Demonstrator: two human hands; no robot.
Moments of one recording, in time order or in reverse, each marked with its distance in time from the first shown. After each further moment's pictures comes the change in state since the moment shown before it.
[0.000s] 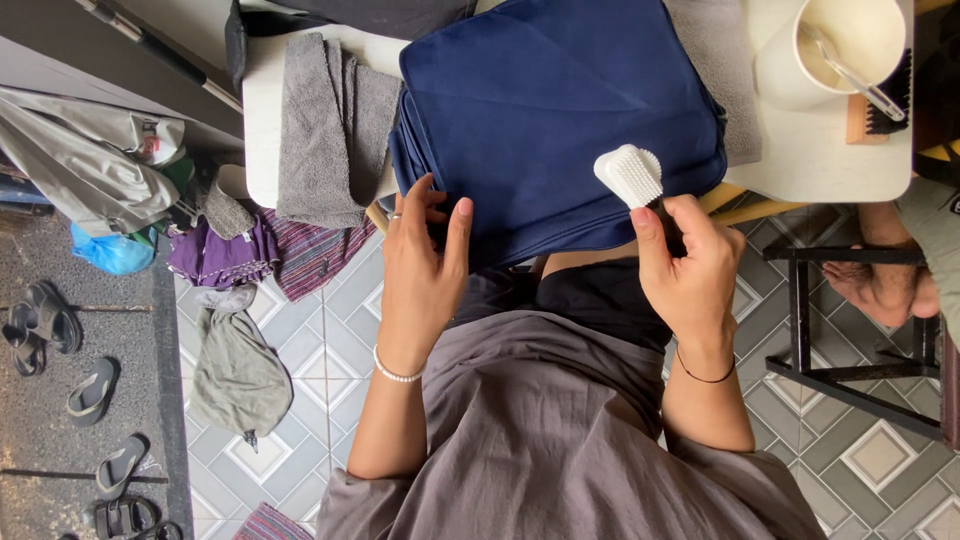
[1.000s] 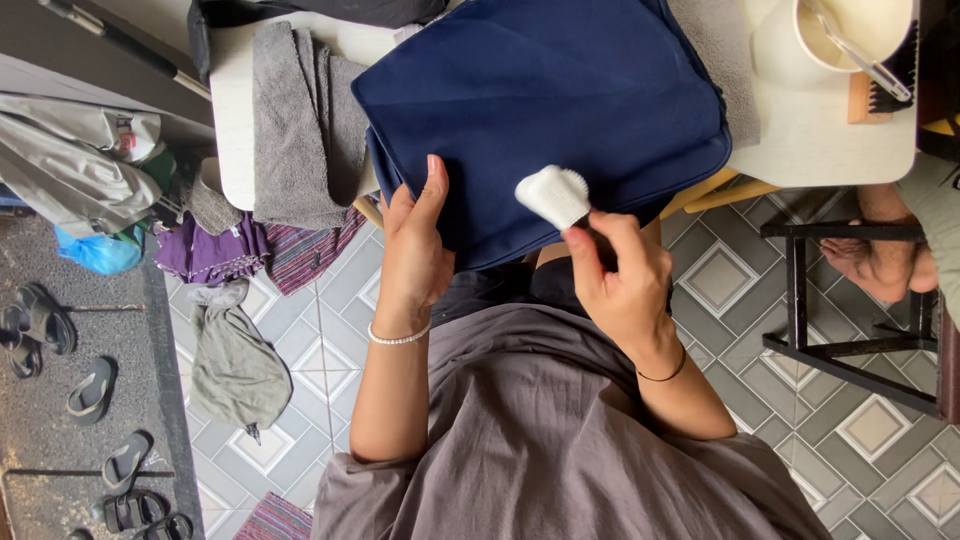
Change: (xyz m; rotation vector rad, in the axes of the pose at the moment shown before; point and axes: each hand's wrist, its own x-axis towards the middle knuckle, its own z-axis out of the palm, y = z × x) left_hand 0.029 -0.012 0.035 -1.000 0.055 -0.628; right_hand -0.017 -0.026 0.040 0.063 0.069 -0.069
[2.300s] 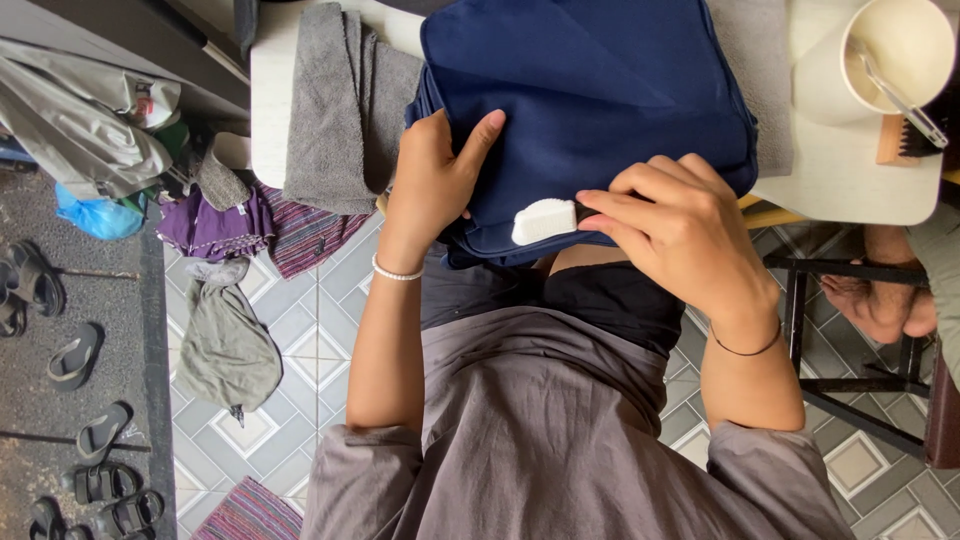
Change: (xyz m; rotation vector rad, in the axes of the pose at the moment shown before) left_hand 0.051 0.033 -0.015 1.011 -0.162 0.352; right_hand 0.093 -0.013 -0.026 -0.207 -0.514 -0.501
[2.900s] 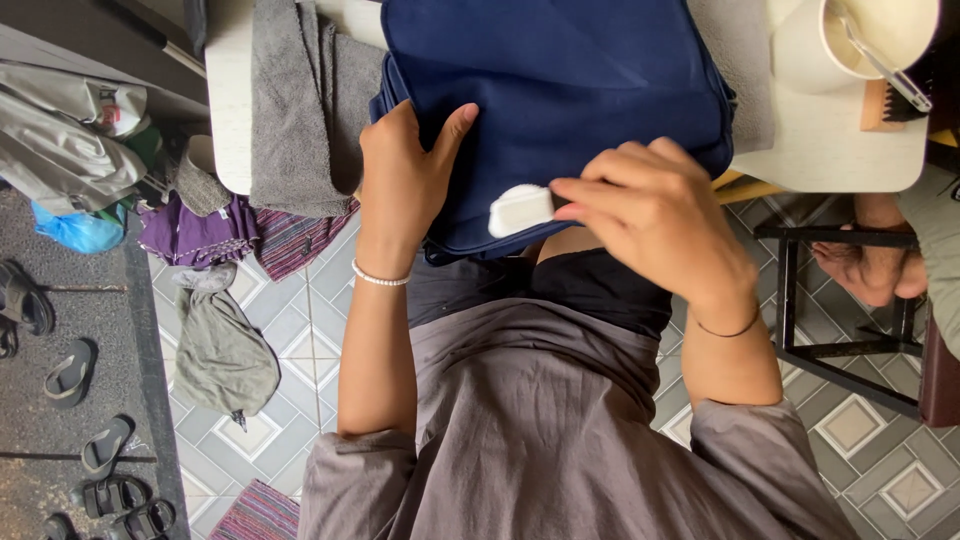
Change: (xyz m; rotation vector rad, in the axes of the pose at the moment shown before) left_hand 0.006 -0.025 0.016 0.253 0.195 0.153; right_hand -0.001 0.003 0.003 0.042 -0.011 0.027
